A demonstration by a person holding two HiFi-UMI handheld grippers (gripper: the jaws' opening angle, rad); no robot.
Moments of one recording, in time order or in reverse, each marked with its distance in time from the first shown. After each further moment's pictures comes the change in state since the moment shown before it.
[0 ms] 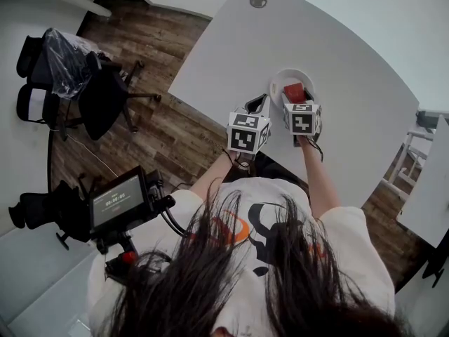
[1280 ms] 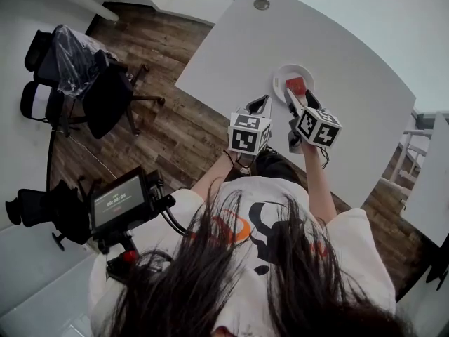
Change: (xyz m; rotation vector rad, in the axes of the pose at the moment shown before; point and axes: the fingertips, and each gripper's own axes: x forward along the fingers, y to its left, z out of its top) left arm -0.060 -0.029 -0.007 0.050 -0.078 -0.006; right arm -0.117 0.025 0.034 0.432 -0.288 0.168
